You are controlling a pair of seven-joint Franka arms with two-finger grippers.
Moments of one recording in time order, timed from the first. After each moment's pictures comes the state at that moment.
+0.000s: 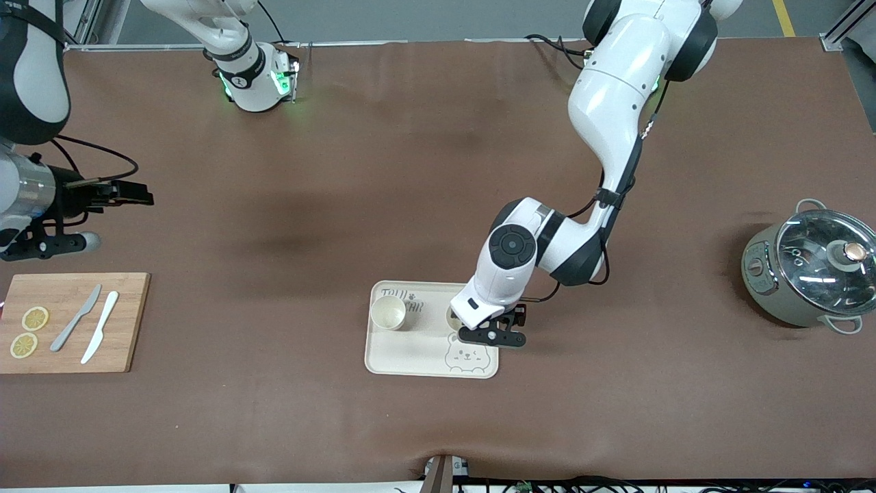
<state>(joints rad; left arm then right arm) -0.57 0.95 -0.01 -1.12 0.06 2.25 -0.49 -0.04 0.20 0.01 -1.54 0.03 1.40 -0.11</state>
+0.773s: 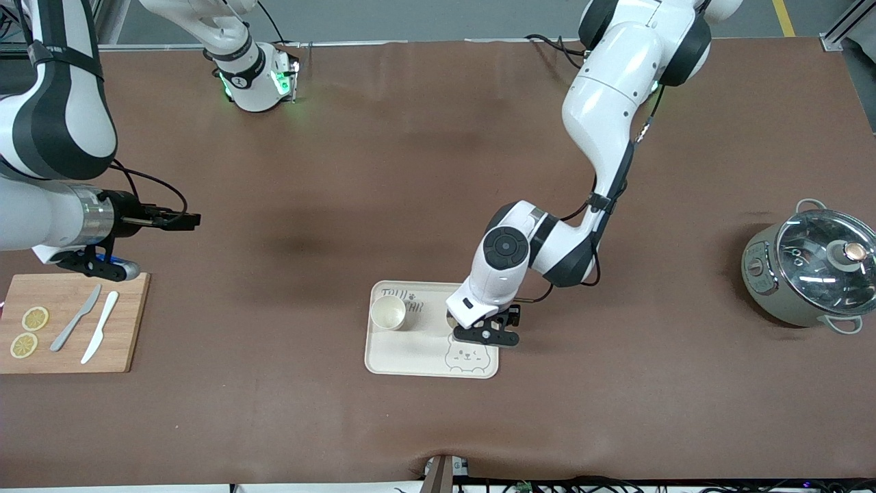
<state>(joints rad) -0.58 0.98 -0.01 -1.12 0.06 2.27 -0.49 0.00 0.28 0.02 -1.56 0.15 1.42 0.26</state>
